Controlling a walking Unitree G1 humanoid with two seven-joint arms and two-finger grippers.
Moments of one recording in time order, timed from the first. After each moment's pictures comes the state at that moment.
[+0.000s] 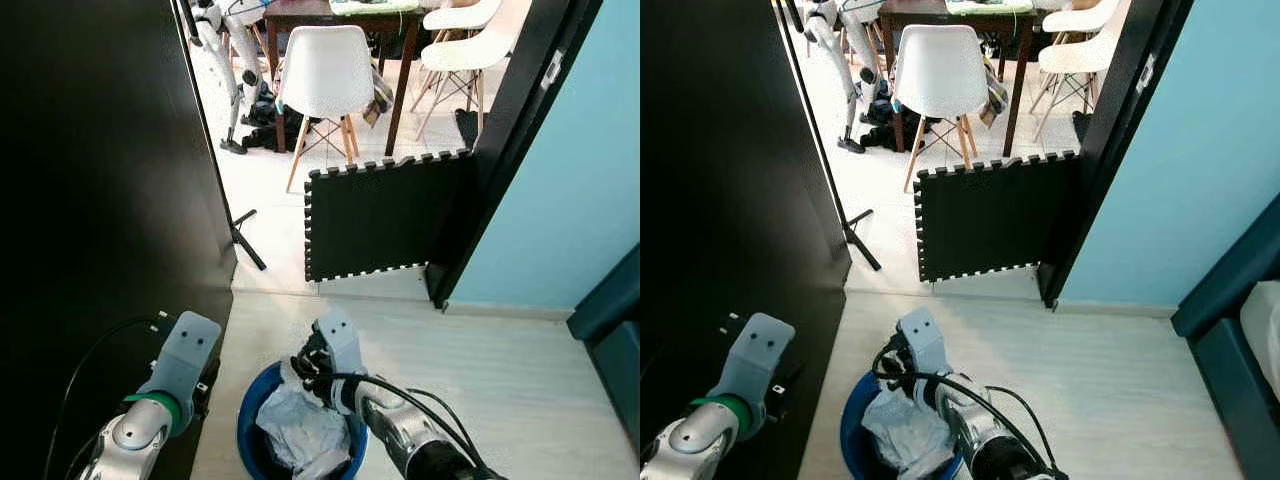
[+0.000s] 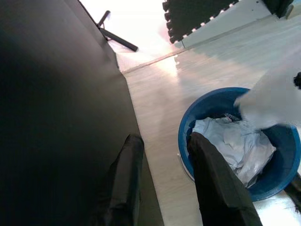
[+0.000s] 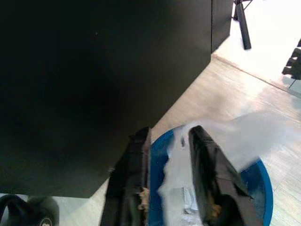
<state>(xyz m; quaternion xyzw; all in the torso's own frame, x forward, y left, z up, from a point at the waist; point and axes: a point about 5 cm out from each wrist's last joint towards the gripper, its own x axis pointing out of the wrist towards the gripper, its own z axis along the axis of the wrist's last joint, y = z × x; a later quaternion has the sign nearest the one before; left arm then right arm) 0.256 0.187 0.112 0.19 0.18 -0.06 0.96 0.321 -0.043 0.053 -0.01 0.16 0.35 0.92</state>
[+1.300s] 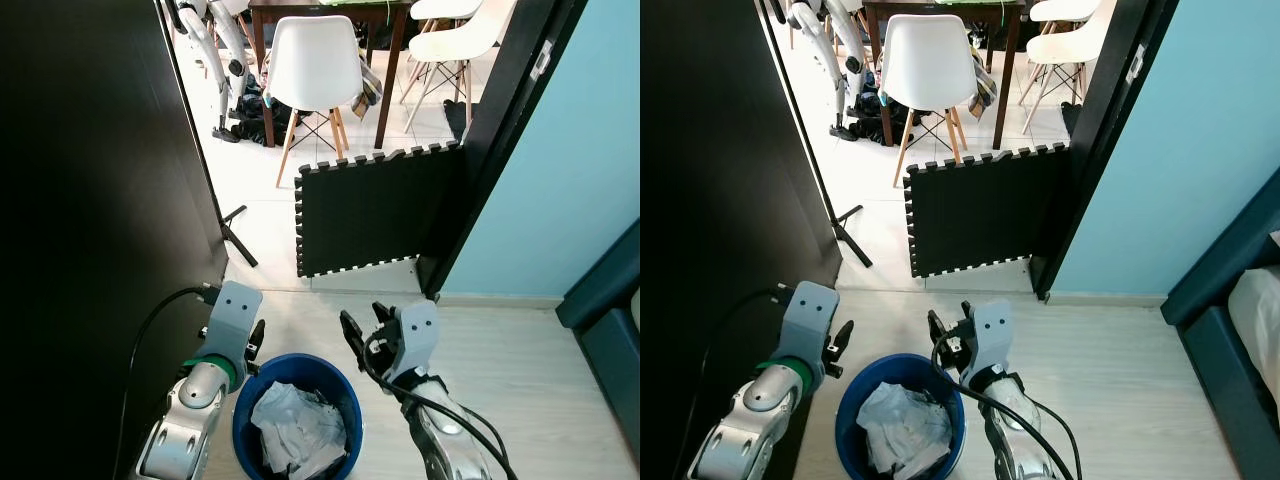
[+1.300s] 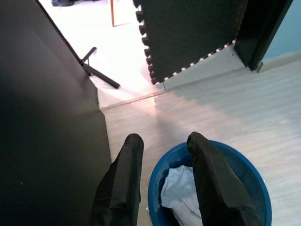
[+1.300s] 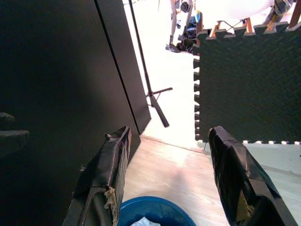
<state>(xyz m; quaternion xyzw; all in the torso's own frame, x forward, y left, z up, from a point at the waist) 0.299 0.136 0.116 0.12 0.11 -0.06 0.98 0.306 -0.100 0.098 0.04 -0.05 0.20 0.98</state>
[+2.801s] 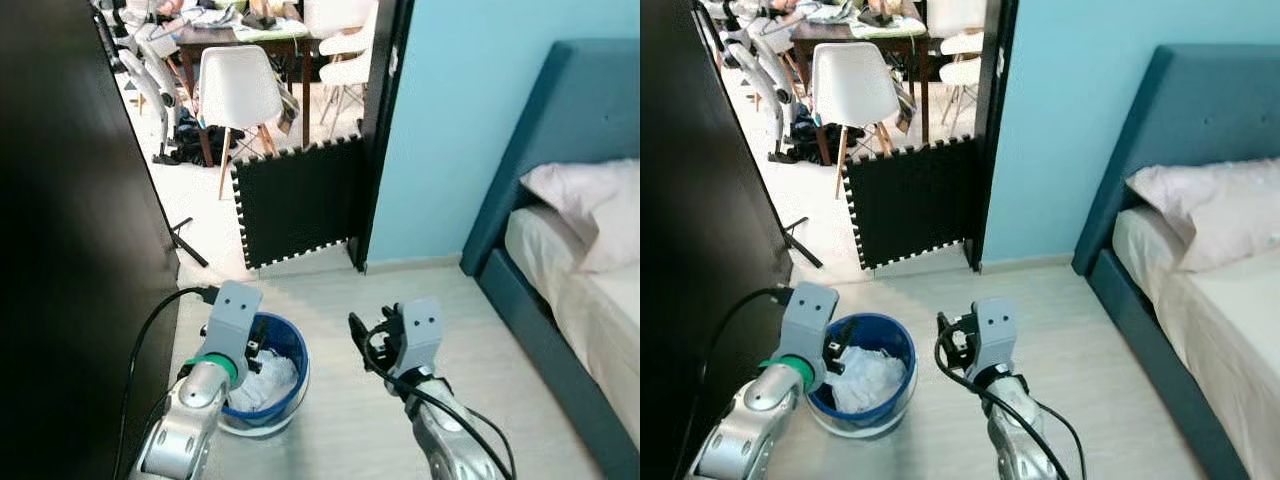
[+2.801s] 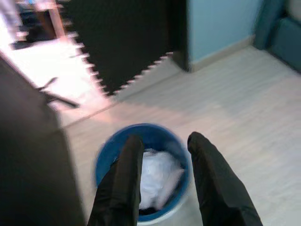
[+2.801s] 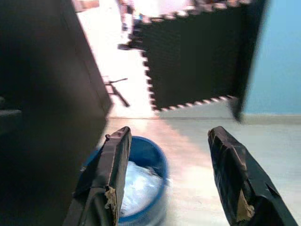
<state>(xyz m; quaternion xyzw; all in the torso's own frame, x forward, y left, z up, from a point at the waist) 0.302 0.136 0.114 0.10 0.10 -0.07 0.99 0.305 -0.104 0.096 0.04 -0.01 0.17 0.99</state>
